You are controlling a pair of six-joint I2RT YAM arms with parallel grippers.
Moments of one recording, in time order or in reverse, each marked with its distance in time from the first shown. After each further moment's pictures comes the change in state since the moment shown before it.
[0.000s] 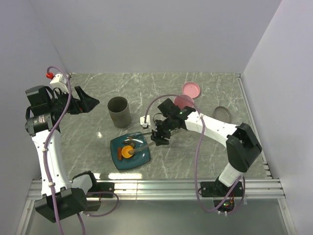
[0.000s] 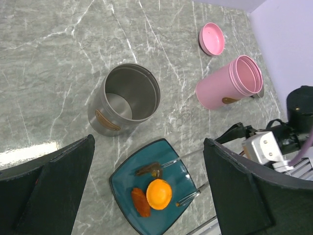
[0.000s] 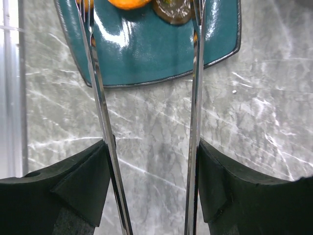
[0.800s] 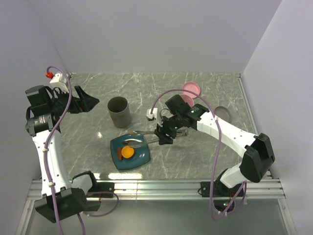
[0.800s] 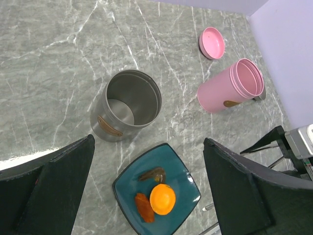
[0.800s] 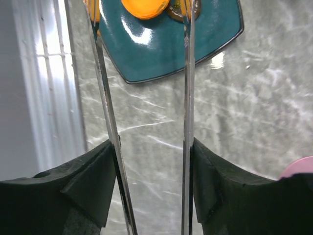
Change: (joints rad) left arm 0.000 -0.003 -0.011 0.042 0.006 -0.001; right arm -0.019 -0.169 0.033 -0.142 -0.013 0.210
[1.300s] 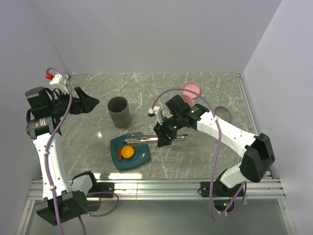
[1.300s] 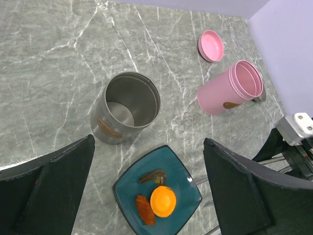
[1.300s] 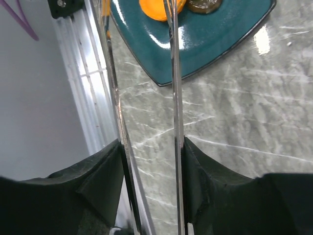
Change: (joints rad) left arm 0.000 -0.032 -0.025 0.027 0.000 -0.010; right arm 0.000 0.000 0.001 -0.021 -0.050 0.283
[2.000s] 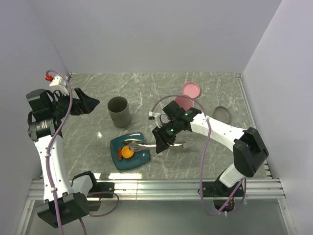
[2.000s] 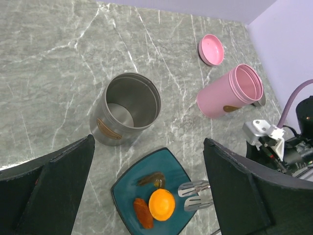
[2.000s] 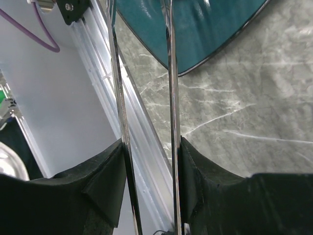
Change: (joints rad) left arm 0.000 -0.026 -0.044 0.042 -0.009 -0.035; right arm 0.000 0.079 -0.079 0.054 -0.064 0.243
